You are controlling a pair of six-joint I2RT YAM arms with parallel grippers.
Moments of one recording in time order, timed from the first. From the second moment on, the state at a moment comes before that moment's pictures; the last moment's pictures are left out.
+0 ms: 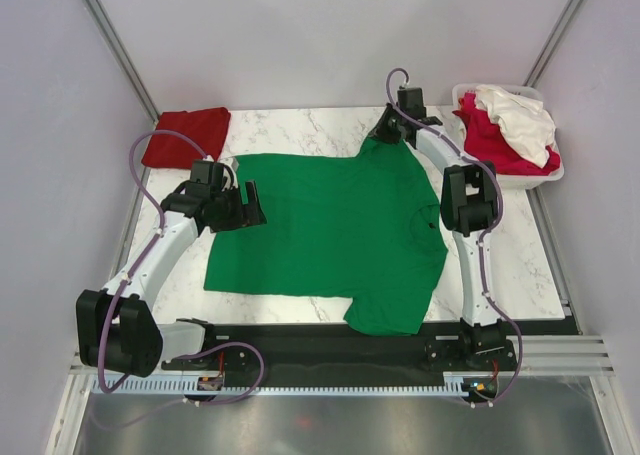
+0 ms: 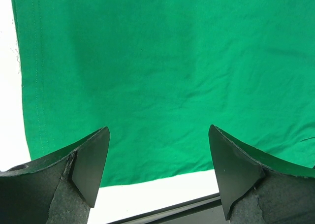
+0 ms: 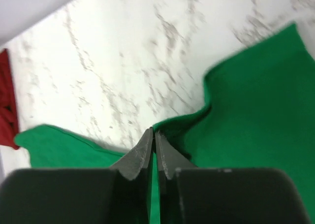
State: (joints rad) left arm -0.19 1.26 0.96 -0.64 0.16 -0.32; right arm 0.20 2.44 2.06 -0.31 -0.21 0.64
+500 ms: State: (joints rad) left arm -0.20 1.26 0.96 -0.64 0.13 -0.32; right arm 0.20 2.65 2.18 0.03 -0.48 0.81
